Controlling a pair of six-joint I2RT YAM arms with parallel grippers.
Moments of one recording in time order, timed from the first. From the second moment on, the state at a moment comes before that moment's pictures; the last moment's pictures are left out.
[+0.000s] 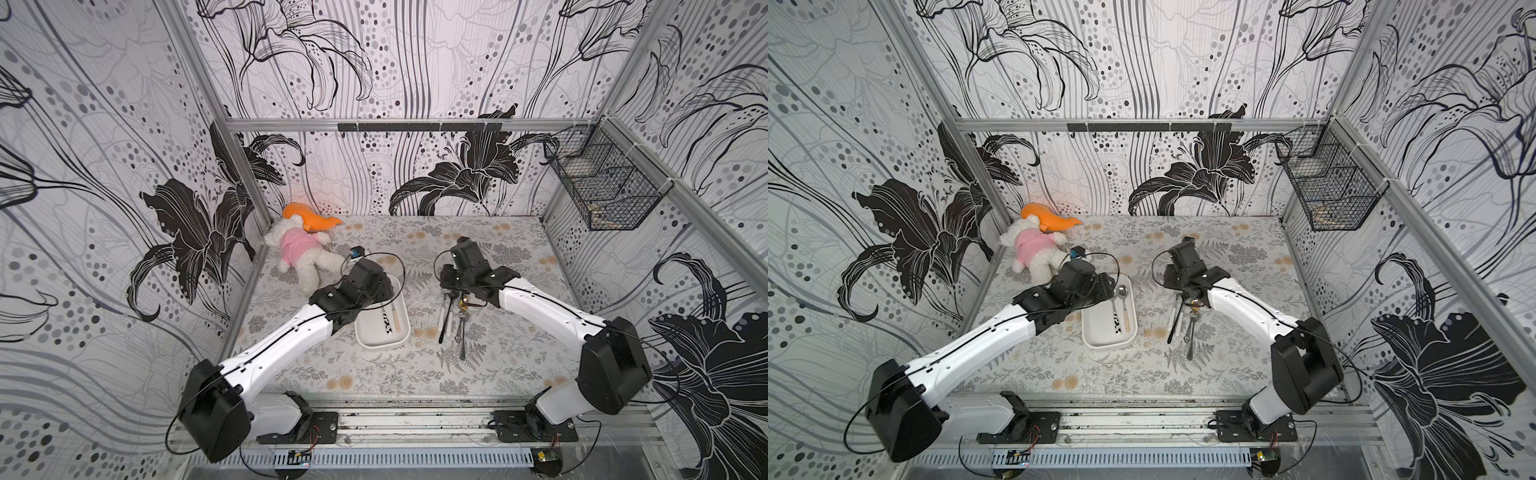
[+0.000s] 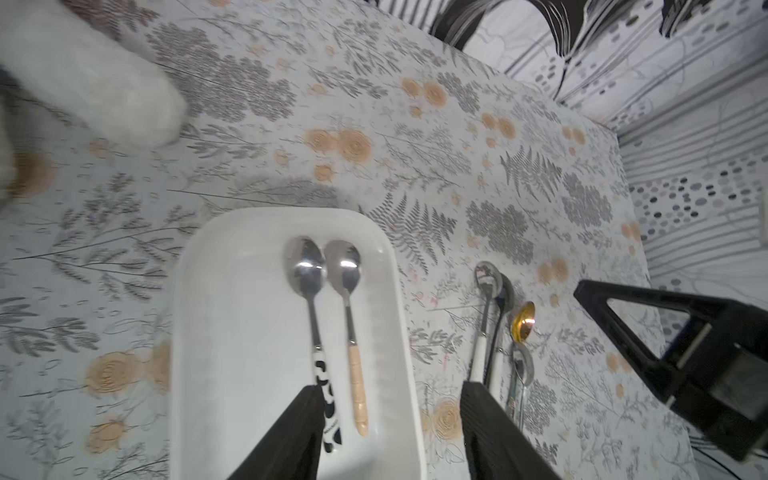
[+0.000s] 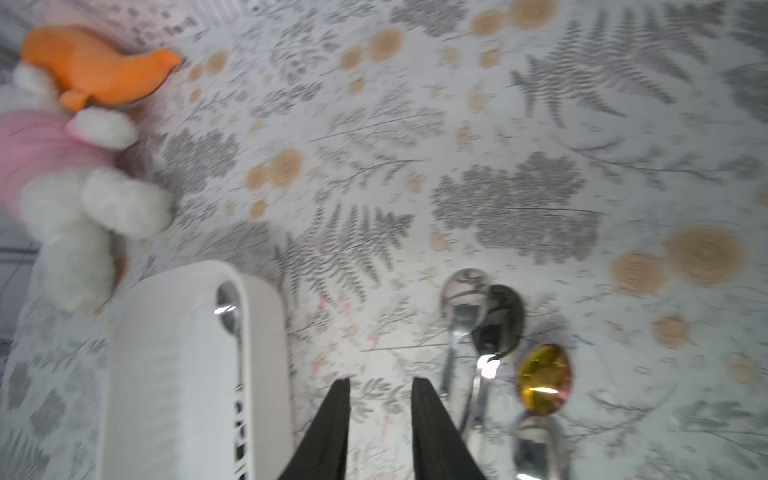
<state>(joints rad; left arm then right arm) -0.70 1.35 1.09 -0.49 -0.24 -0.79 0.51 1.50 1.07 -0.40 0.13 0.60</state>
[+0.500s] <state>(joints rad) -0.93 2.09 1.67 -0.60 -0.22 -0.81 0.22 1.43 0.77 -0.31 0.10 0.58</state>
